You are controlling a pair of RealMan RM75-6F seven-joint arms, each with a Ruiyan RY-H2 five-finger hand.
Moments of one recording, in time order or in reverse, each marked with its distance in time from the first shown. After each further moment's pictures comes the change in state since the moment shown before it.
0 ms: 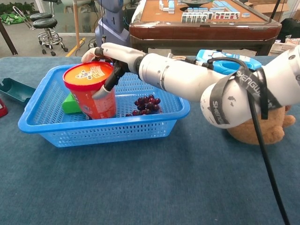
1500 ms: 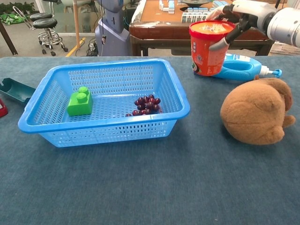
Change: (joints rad) left arm -0.023 -0.002 -0.002 -0.041 0.036 0.000 0.045; right arm -0.317 0.421 -0.035 -0.112 0.170 0.029 0.038
